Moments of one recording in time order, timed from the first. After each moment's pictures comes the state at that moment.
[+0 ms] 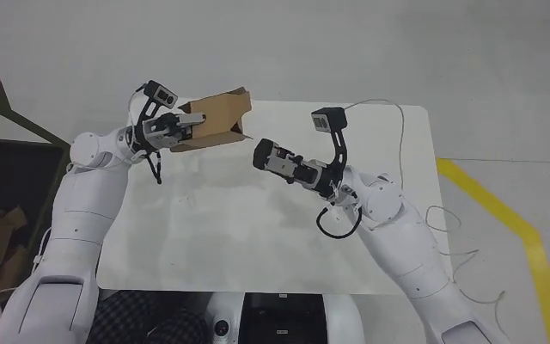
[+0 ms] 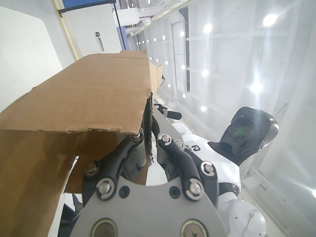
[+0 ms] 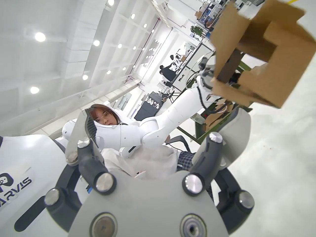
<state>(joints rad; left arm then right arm) 0.91 -0.99 -1.34 -1.12 -0.90 -0.28 -1.42 -1.05 -1.35 0.97 -1.61 0.32 -0.53 0.75</state>
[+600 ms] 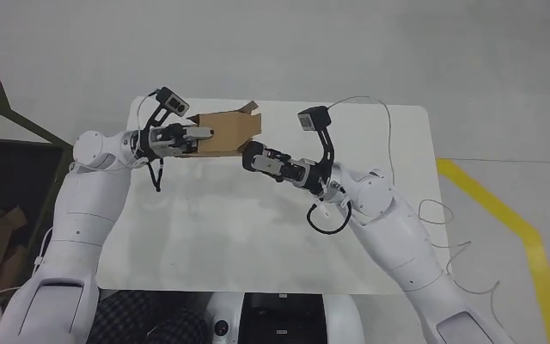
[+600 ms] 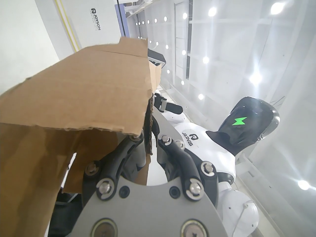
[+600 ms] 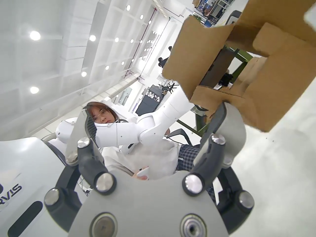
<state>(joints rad) 0.94 -0.99 -1.34 -1.19 -0.87 -0.19 -1.53 -1.00 -1.36 0.95 -1.54 0.31 -0.51 0.76</state>
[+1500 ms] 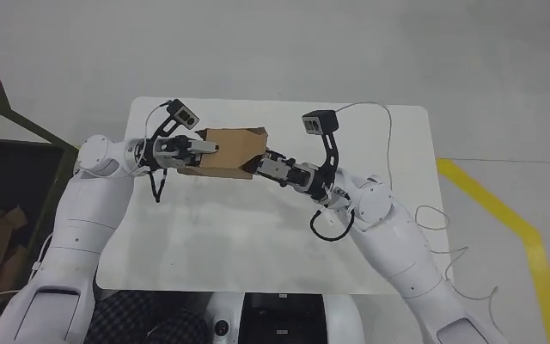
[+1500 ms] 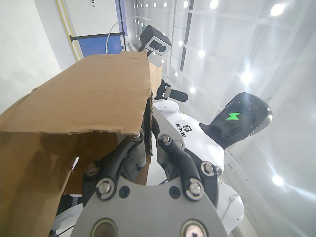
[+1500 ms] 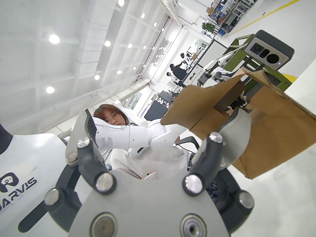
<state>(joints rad) 0.98 -0.96 -1.29 -1.25 -0.93 -0.12 -1.54 -1.04 -1.36 0.94 -1.57 0.36 -0.57 0.73</state>
